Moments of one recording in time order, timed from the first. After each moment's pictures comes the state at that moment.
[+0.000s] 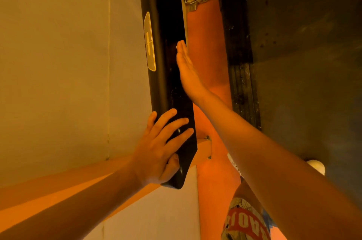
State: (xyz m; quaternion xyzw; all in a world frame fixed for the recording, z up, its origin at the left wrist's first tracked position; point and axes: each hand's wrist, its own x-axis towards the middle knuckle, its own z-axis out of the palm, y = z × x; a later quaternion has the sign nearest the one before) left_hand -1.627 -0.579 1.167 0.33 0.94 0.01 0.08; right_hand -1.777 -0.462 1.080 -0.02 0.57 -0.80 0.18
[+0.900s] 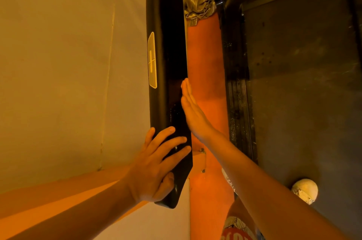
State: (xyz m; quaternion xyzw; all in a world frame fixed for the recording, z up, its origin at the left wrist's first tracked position) left_hand -1.626 -0.580 1.164 0.31 0.94 0.03 0.09; right_hand -1.728 -0.452 1.050 -0.06 0.58 -0.78 0.23
